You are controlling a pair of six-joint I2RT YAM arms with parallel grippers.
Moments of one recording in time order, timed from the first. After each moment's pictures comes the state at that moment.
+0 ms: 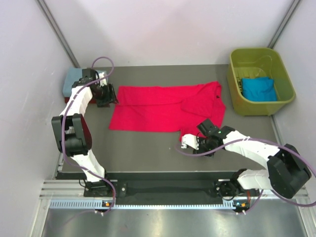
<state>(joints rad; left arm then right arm) 0.11 1.79 1.49 -0.76 0.34 -0.13 0.66 1.26 0.65 -0.66 -0.15 -0.83</state>
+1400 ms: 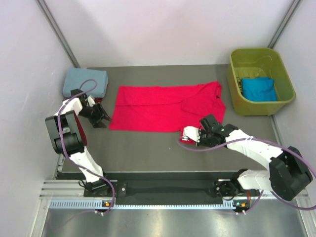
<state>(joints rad) 0.33 1.82 1.26 -0.80 0.48 -0.26 0.60 1.24 0.67 -0.57 -0.03 -0.83</state>
